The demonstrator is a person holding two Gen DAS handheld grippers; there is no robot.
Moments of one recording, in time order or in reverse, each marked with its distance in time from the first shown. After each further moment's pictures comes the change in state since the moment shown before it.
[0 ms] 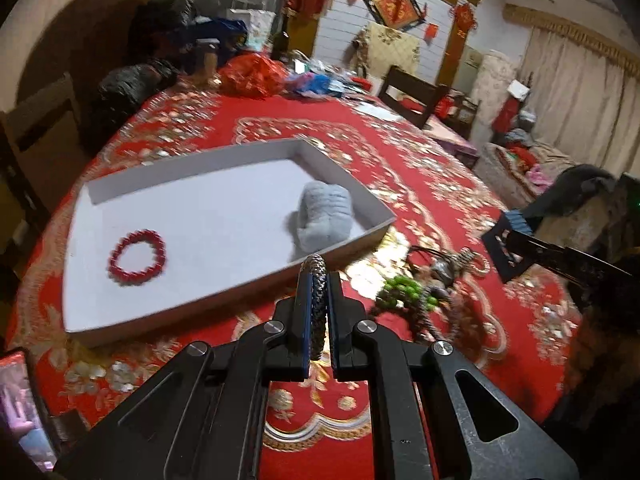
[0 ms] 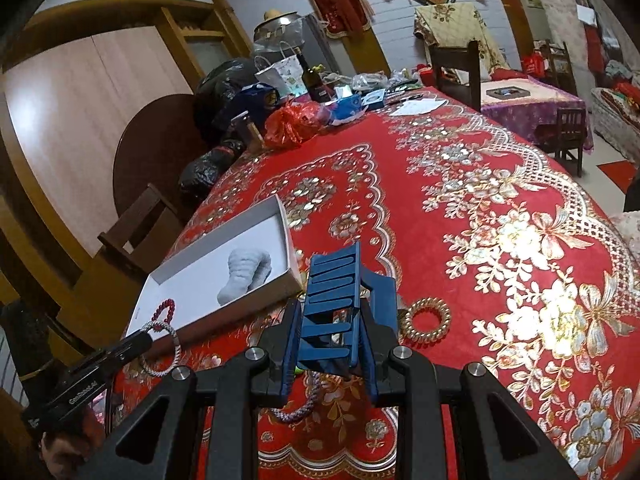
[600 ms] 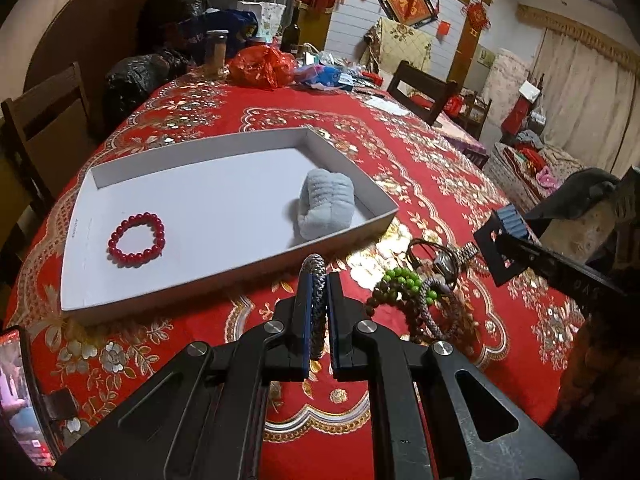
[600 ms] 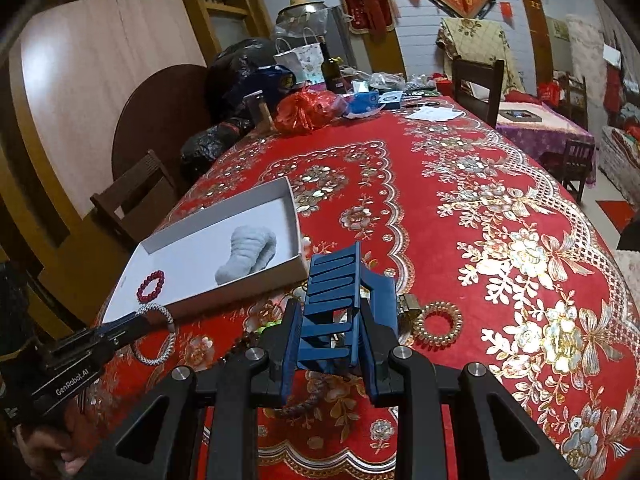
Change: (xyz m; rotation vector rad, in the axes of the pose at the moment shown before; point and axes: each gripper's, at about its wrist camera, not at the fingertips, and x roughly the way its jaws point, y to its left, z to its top) left arm 0.006 -0.006 -0.007 -0.040 0.033 0.013; right arm 0.011 0.030 -0.007 -0.140 0.029 -0.045
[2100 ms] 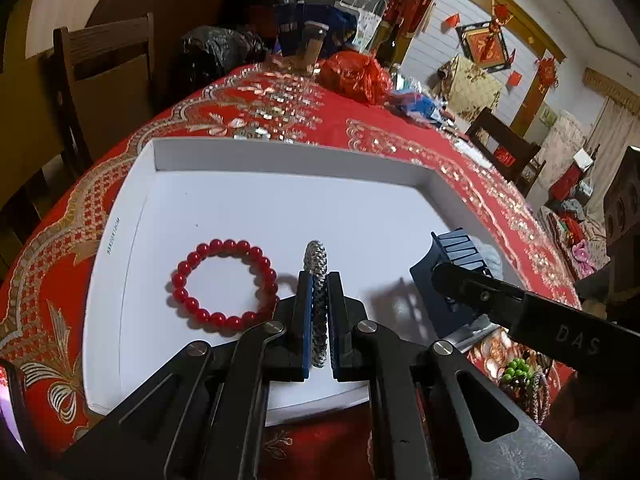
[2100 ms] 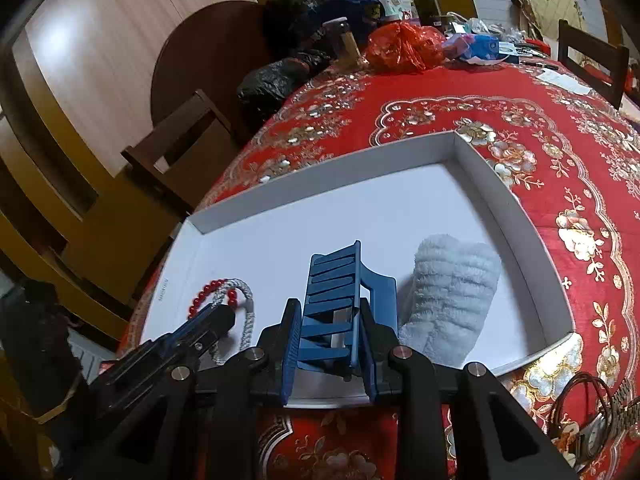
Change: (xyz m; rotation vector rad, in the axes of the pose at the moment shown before) left arm 0.059 0.115 0.024 -0.240 -0.046 0.118; right arm 0.166 0.141 0.045 -0.059 0.221 0.192
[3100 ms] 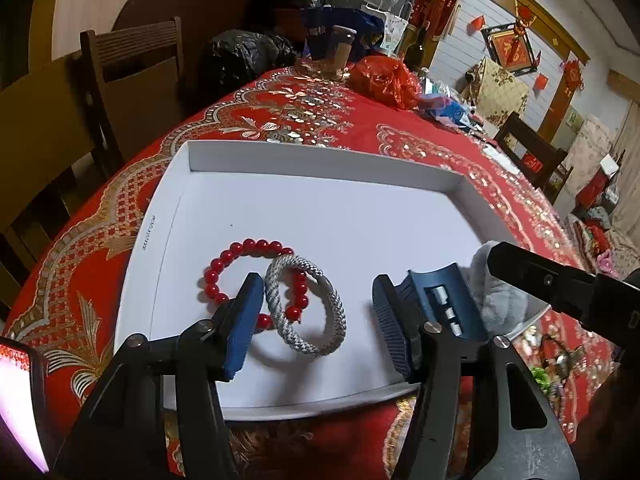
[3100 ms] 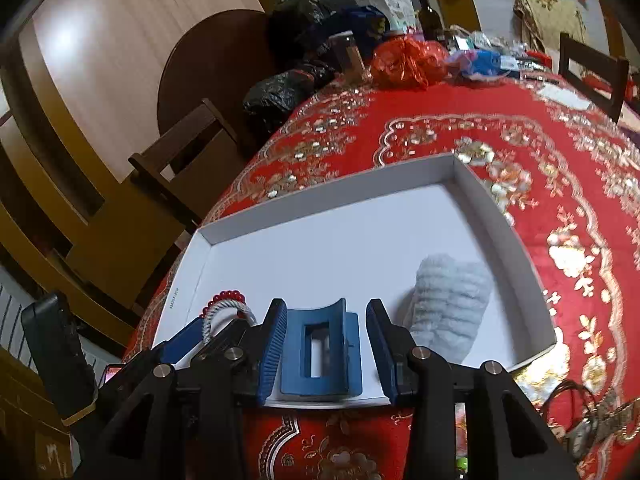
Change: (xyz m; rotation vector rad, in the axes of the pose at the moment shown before) left arm -0.011 0.003 0.000 -0.029 -0.026 0.100; right arm -0.029 0.006 0.009 -0.026 -0.051 0.008
